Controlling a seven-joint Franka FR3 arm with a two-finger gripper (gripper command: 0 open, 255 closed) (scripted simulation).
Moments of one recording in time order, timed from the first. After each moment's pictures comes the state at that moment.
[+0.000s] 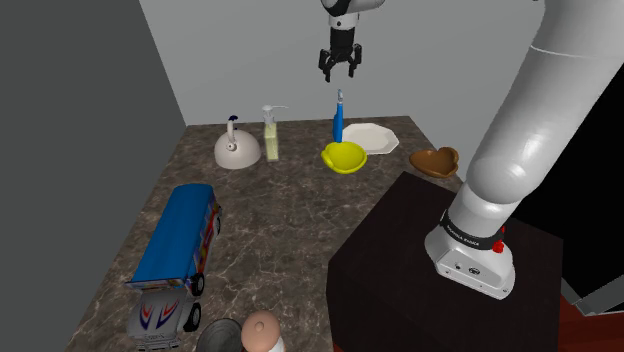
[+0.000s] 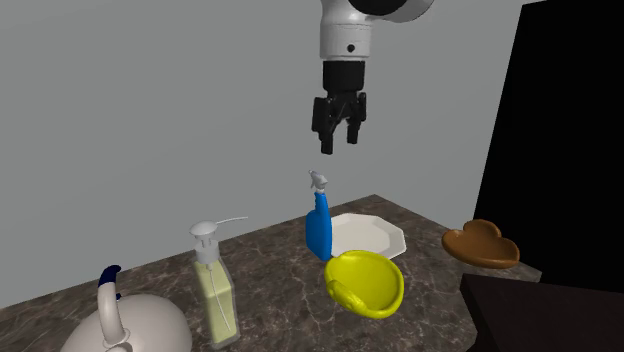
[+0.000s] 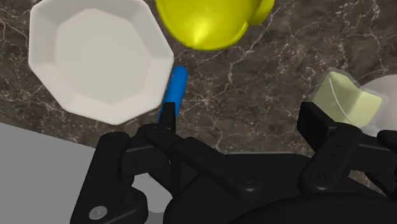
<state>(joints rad) -0.14 0.06 -0.19 -1.92 -0.03 2.01 0.14</state>
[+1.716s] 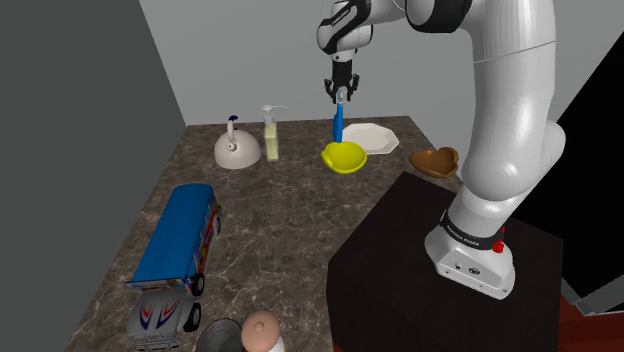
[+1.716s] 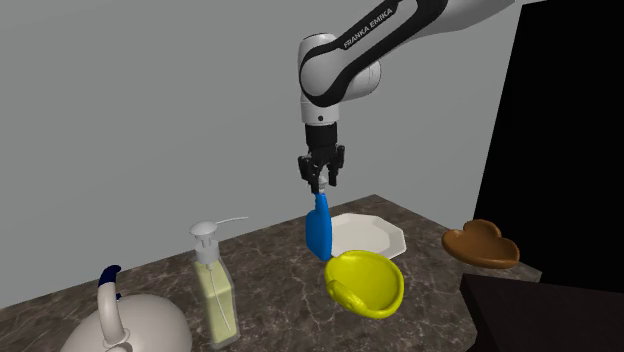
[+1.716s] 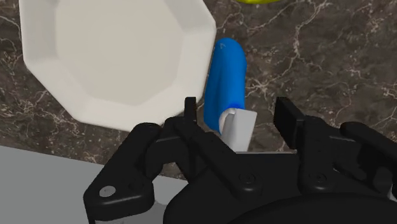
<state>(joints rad) -0.25 0.49 -0.24 -1.65 0.06 2.09 0.11</state>
